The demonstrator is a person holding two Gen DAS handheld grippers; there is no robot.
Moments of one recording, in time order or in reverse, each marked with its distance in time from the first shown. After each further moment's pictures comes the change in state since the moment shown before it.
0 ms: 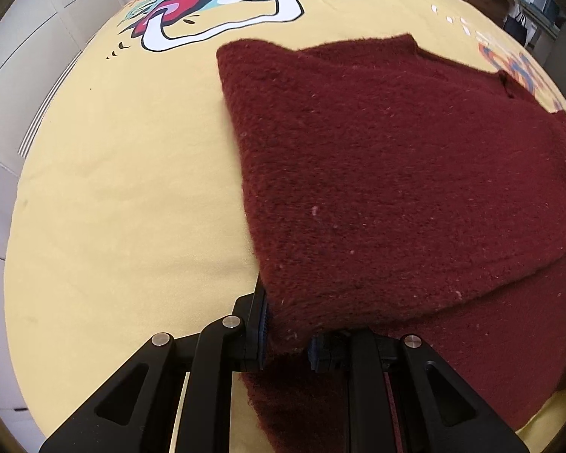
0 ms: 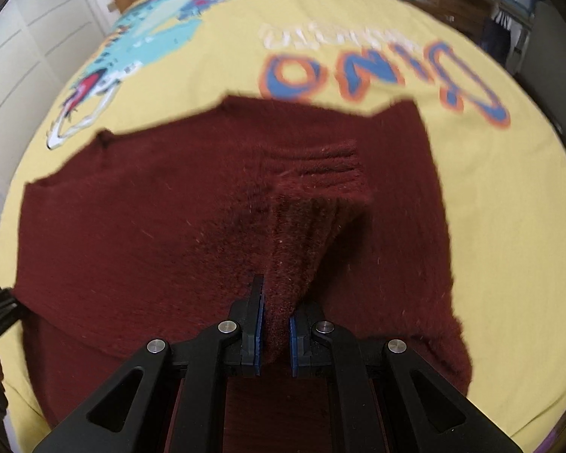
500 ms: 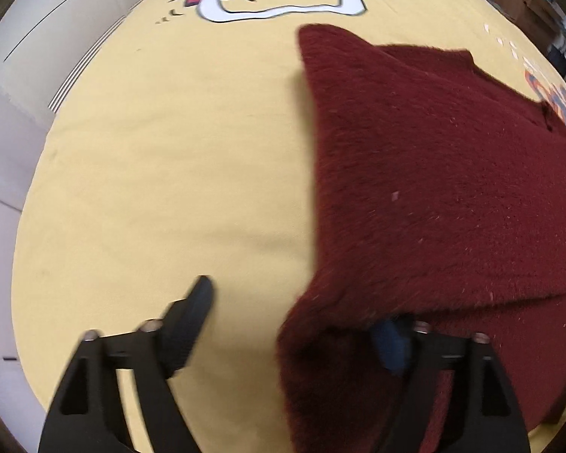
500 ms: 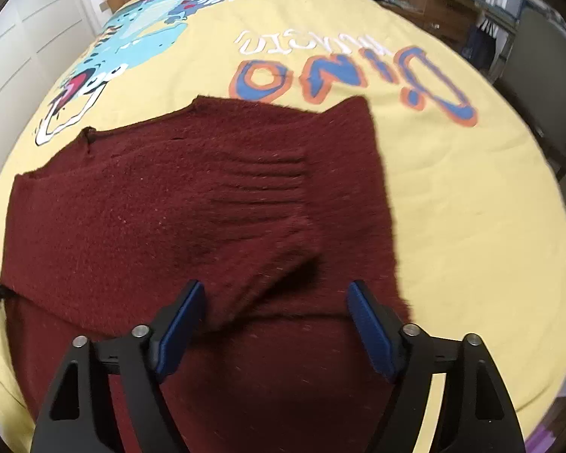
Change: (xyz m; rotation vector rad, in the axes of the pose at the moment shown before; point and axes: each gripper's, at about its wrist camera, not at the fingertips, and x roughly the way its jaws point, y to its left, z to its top) left arm -0.010 0.026 -0.008 -0.168 0.030 0.067; right arm -0.043 -0.020 -0.010 -0.043 -0.053 -0.098
